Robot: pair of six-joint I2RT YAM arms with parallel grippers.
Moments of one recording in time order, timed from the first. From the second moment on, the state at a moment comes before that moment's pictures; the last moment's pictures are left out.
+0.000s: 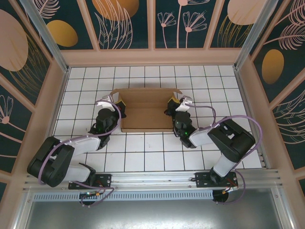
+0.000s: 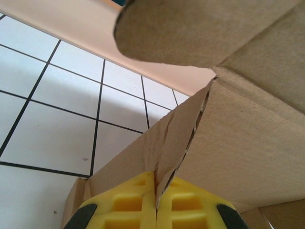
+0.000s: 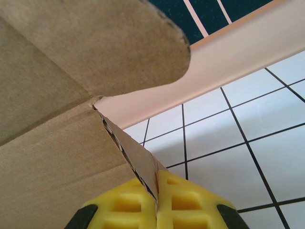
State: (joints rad) left arm -0.48 1.35 0.39 0.76 -0.17 -0.64; right arm 0.77 1.66 0.48 1.14 0.57 0.55
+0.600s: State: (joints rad) left arm -0.49 1.29 0.26 0.78 -0.16 -0.71; right arm 0.87 1.66 0.38 1.26 0.65 0.57
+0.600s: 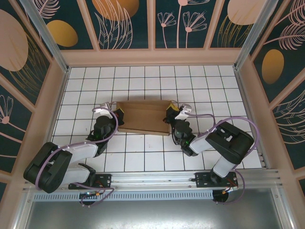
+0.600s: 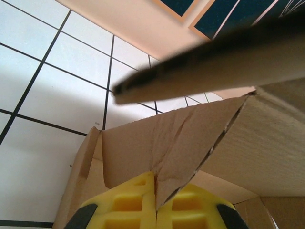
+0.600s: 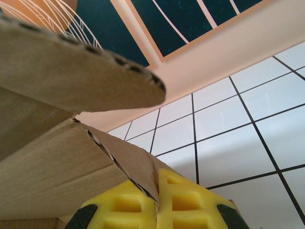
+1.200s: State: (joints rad) left arm -0.49 1.31 0.35 0.67 -0.17 -0.72; right arm 0.78 1.72 0.54 1.08 0.58 0.61
